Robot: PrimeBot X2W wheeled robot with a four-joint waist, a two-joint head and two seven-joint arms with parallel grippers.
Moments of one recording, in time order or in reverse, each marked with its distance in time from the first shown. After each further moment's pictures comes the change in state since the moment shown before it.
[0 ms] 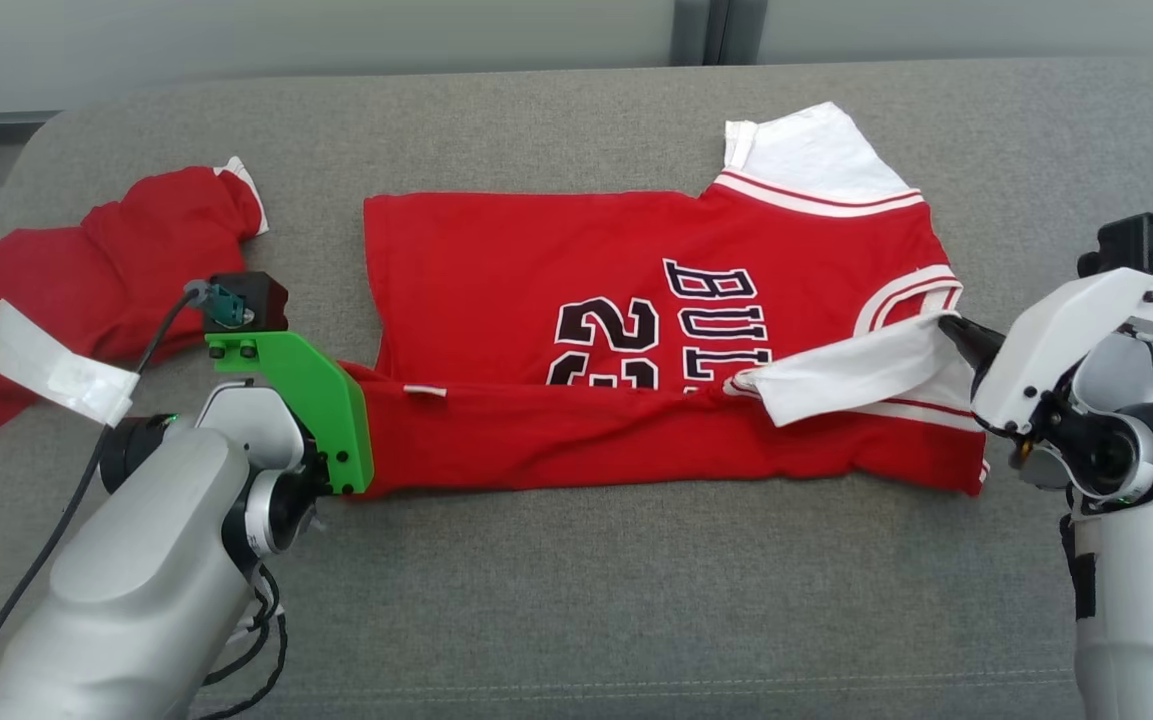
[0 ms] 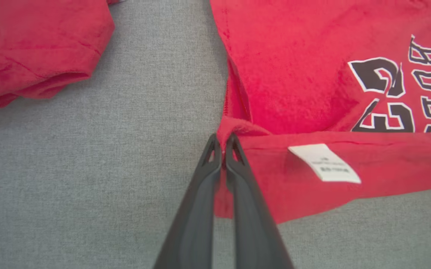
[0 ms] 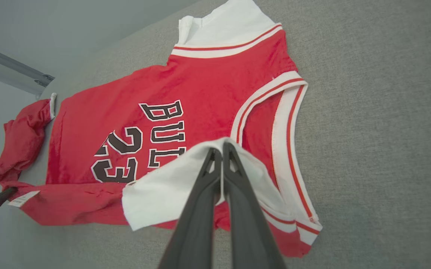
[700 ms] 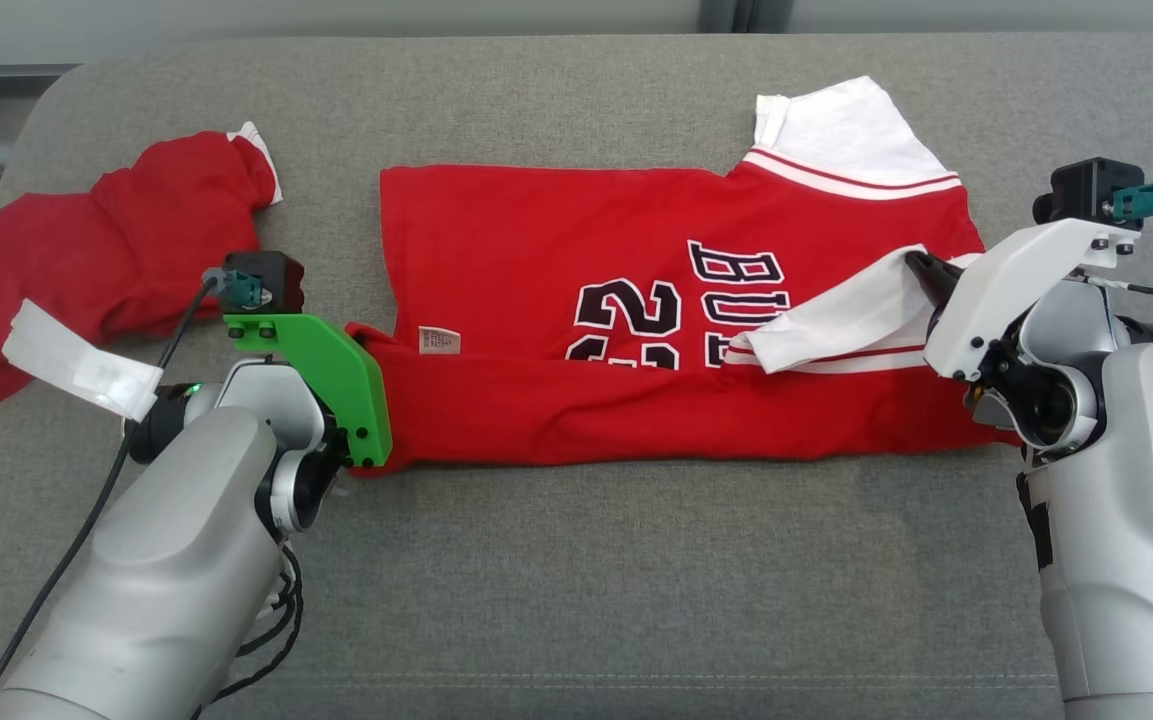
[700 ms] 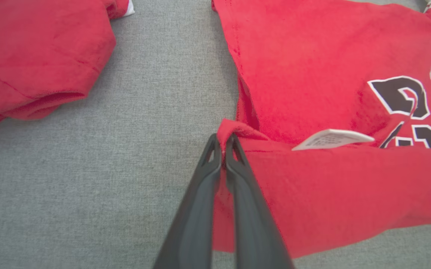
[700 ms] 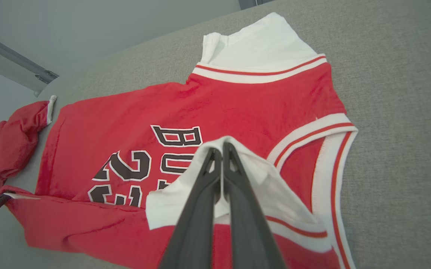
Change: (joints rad) left arm -0.079 -0.099 -0.007 0.215 0.029 -0.083 -0.167; right arm -0.137 -0.005 0.096 0.178 -0.050 0.000 -0.182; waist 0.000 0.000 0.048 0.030
